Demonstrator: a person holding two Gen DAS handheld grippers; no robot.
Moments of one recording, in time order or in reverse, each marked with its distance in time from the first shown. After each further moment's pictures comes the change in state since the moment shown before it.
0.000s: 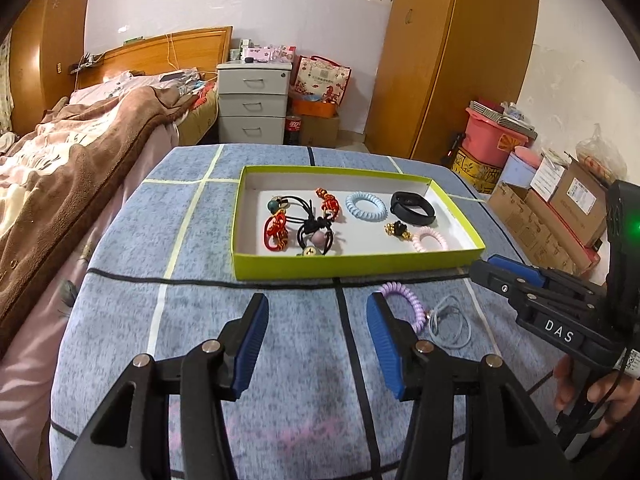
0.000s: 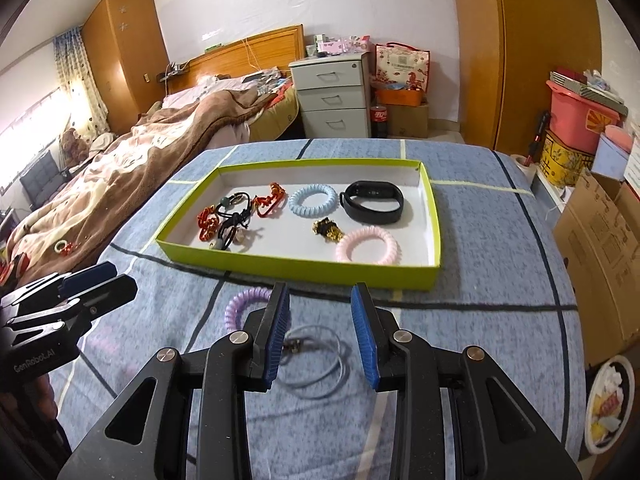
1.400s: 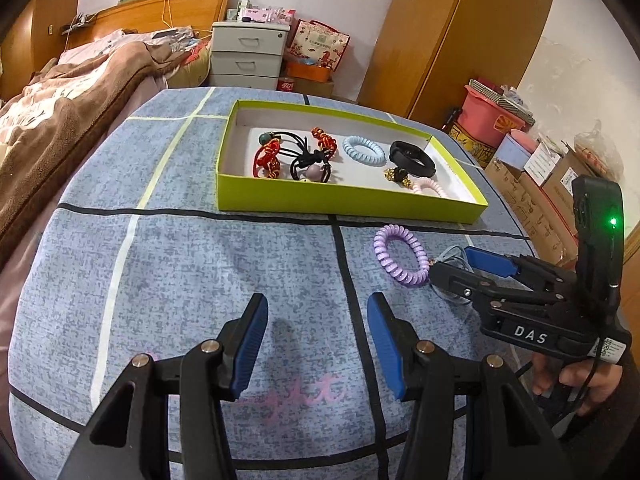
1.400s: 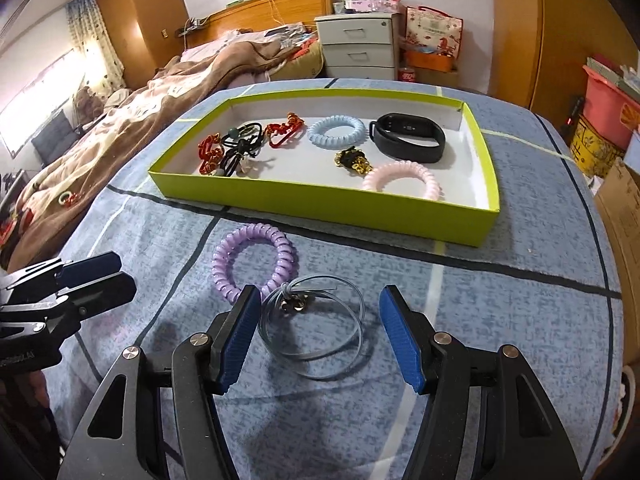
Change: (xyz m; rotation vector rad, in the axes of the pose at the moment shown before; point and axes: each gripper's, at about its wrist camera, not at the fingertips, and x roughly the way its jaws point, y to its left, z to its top) left arm 0.026 0.008 -0.031 -0.056 0.130 -0.076; right arm 0.042 0.004 -0.023 -0.087 0.152 0.059
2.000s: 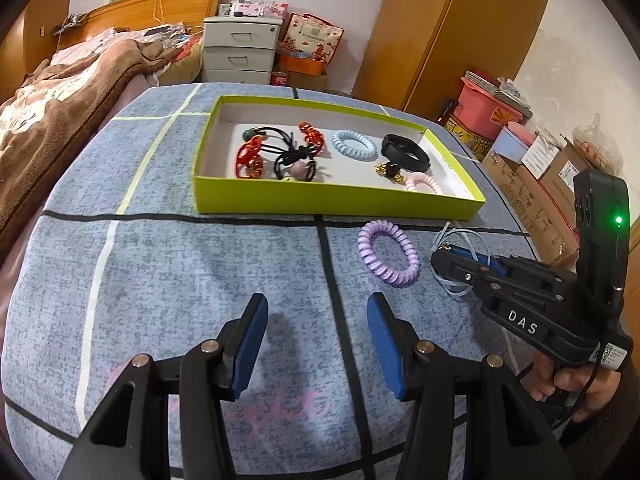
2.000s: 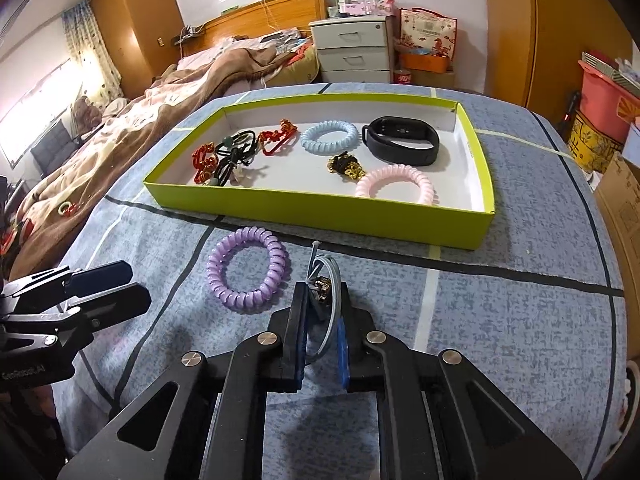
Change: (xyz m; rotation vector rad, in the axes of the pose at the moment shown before) left arm 0.012 -0.011 0.007 0.017 0.025 -0.017; right arm 0.002 -0.007 0.002 0.040 -0.019 0.008
